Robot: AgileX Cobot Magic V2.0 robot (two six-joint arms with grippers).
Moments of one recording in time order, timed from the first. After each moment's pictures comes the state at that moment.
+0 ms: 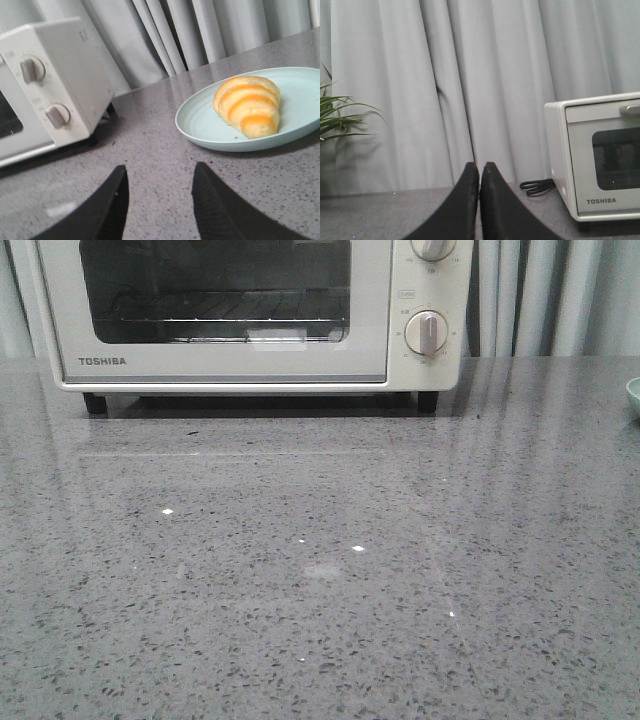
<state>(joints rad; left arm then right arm) 0.10 0.00 0.00 0.06 -0.28 0.03 -0.04 -0.01 0.01 0.30 0.06 0.03</state>
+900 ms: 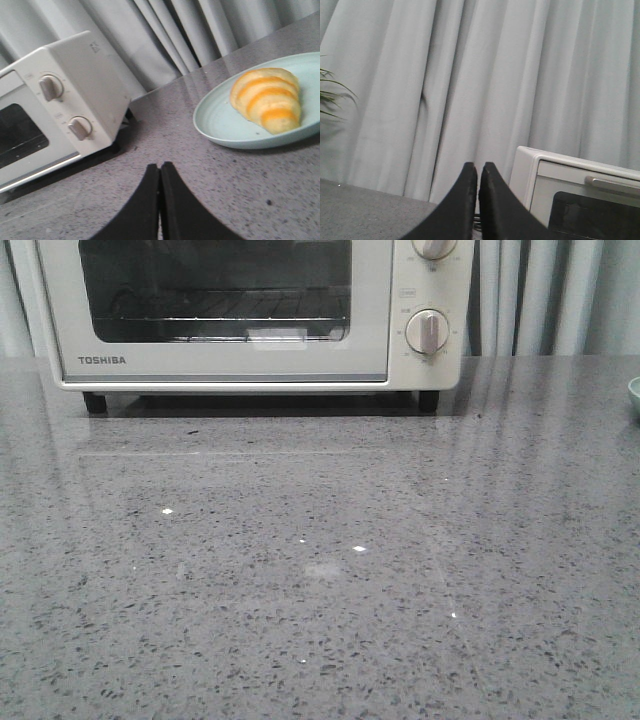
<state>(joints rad) 0.10 0.00 -0.07 0.09 -0.27 -0.33 -0.04 -0.01 -0.05 0.42 0.14 0.03</state>
